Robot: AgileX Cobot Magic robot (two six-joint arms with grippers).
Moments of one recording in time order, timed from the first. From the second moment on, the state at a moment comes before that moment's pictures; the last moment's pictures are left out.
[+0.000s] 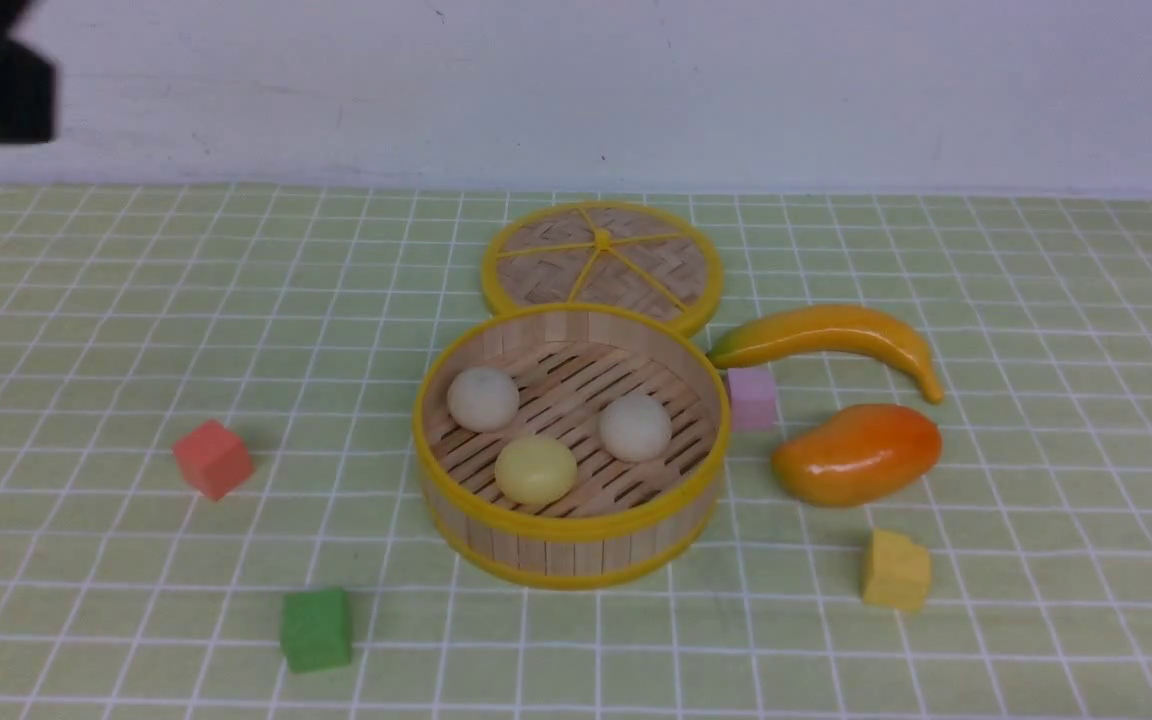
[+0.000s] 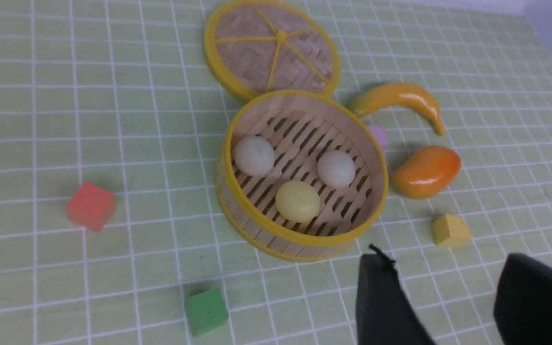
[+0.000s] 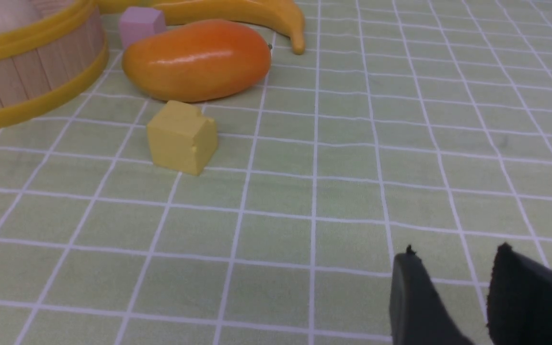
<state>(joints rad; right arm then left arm) 0.08 -0.01 0.02 -0.12 0.39 0.07 -0.33 0.82 -1.37 -0.12 1.08 -0.23</state>
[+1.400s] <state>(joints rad) 0.08 -0.01 0.02 -0.12 0.39 0.07 -0.33 0.08 -0.42 -0.03 0.56 -0.34</state>
